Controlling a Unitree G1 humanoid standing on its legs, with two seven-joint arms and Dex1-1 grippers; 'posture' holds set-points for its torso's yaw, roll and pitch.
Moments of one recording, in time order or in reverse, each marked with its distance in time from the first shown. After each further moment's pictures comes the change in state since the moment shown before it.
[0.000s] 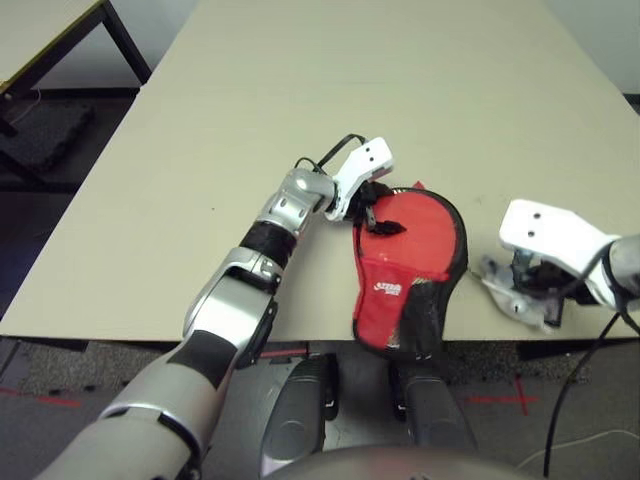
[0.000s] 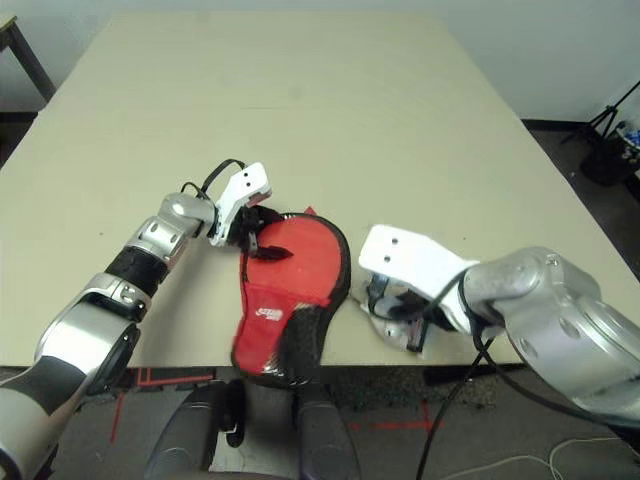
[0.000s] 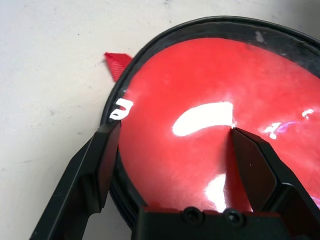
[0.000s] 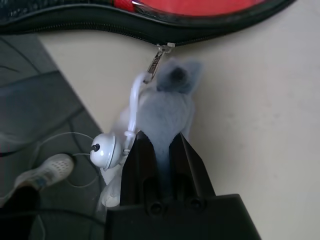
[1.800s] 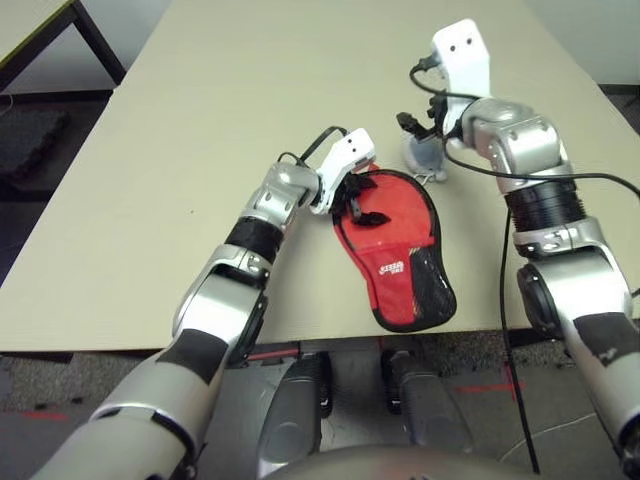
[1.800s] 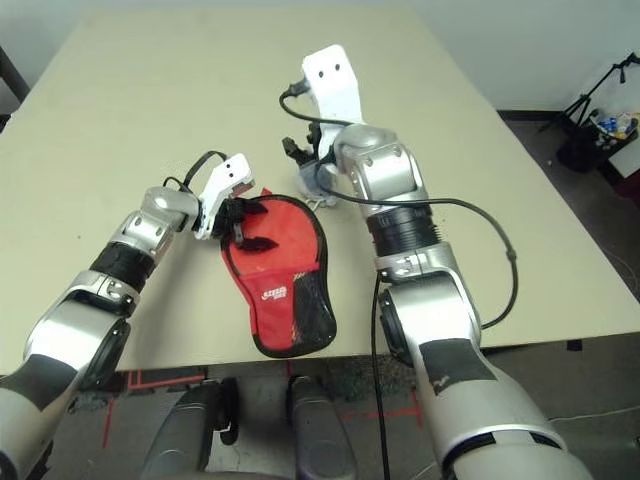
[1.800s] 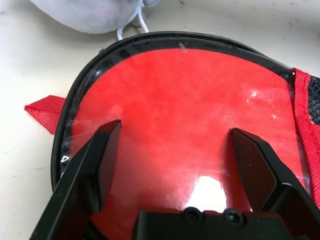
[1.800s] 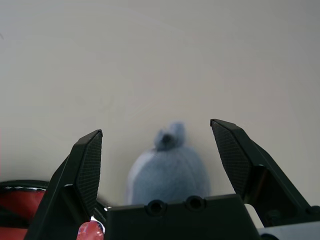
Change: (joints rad) left arm 0.016 0.039 0.068 -0.037 0.036 0.034 0.000; right arm -0.761 1.001 -0.028 1.403 -0.314 -0.594 -0.696
